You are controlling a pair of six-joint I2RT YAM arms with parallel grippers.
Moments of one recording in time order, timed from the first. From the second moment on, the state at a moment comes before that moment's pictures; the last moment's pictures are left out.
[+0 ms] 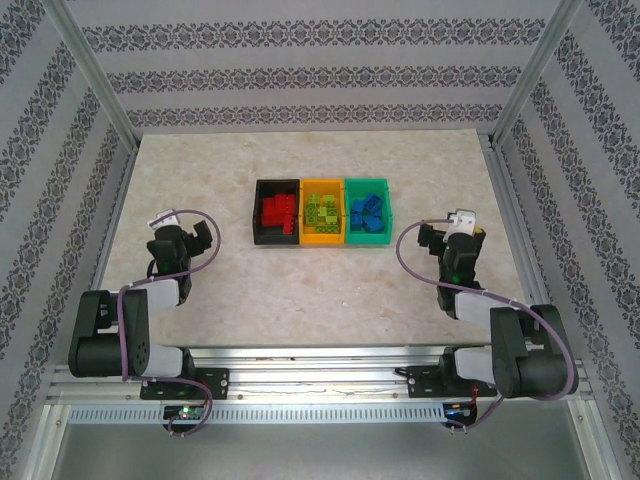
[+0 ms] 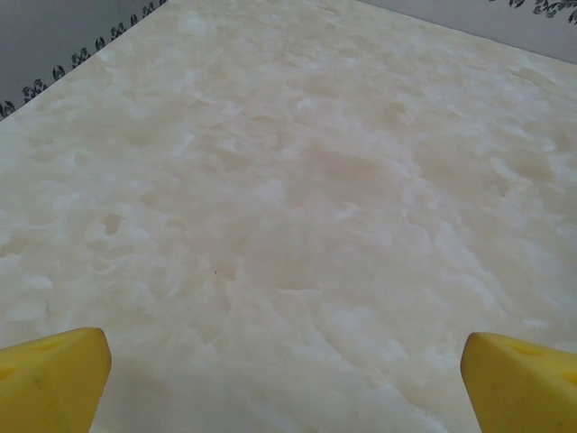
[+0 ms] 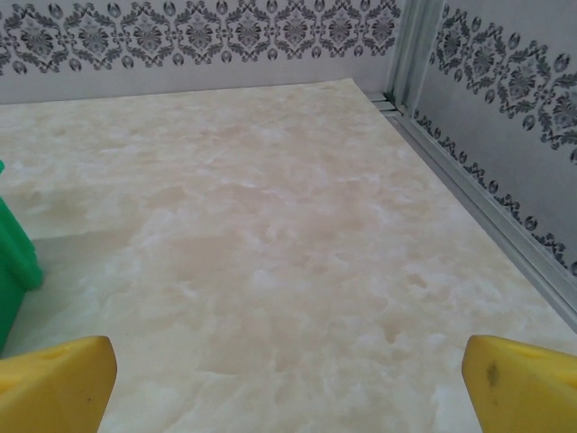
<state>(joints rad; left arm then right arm) 0.10 1.38 0.38 0.55 -0.20 -0.26 0.03 1.29 0.26 0.74 0.24 0.07</state>
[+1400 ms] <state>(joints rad) 0.07 1.58 0.32 0.90 0.01 -0.08 0.08 1.54 0.31 0.95 0.17 0.00</state>
